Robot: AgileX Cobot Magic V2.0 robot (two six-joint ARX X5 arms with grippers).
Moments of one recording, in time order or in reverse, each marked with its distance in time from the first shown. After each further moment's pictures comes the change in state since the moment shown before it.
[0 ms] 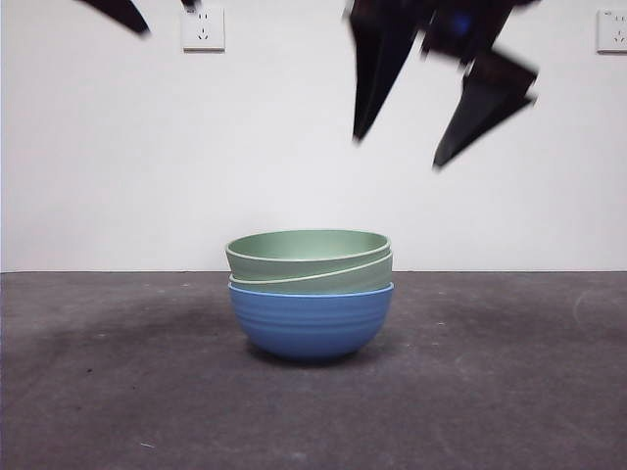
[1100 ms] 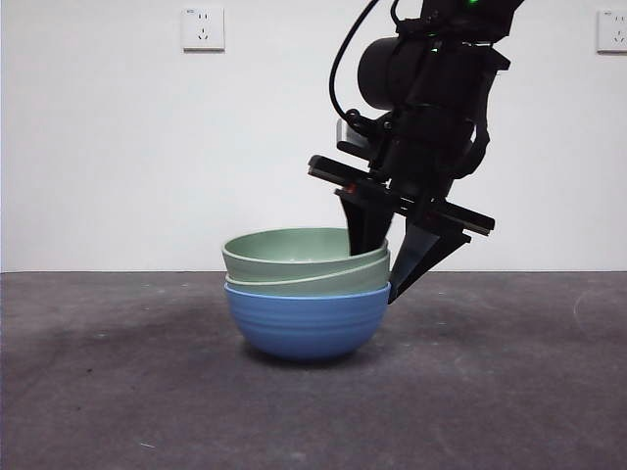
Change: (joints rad) left arm 0.000 -0.175 0.000 -0.136 0.000 0.000; right arm -0.029 0.303 0.000 0.097 -0.106 0.064
